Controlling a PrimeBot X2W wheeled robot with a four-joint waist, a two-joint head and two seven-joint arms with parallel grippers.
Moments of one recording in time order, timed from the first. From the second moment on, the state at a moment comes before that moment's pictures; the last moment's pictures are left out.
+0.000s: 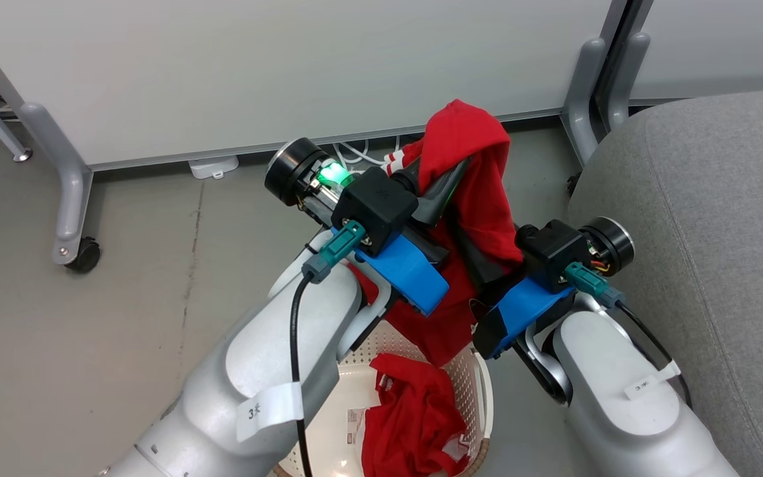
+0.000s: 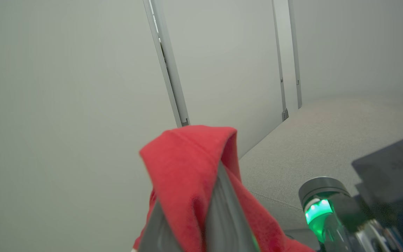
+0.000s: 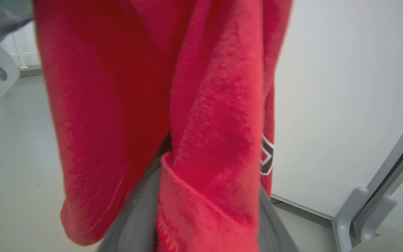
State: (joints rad) left arm -0.78 0.05 -0.75 0.45 -0.35 -0.13 -0.26; right arm -0.59 -0.06 0.42 0.54 0.12 0.13 -0.26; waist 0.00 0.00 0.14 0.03
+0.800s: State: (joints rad) left arm -0.78 0.05 -0.76 0.46 -0.37 -0.12 -0.26; right arm -0.60 -0.06 0.43 0.53 0.13 0.13 -0.26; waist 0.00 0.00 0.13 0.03
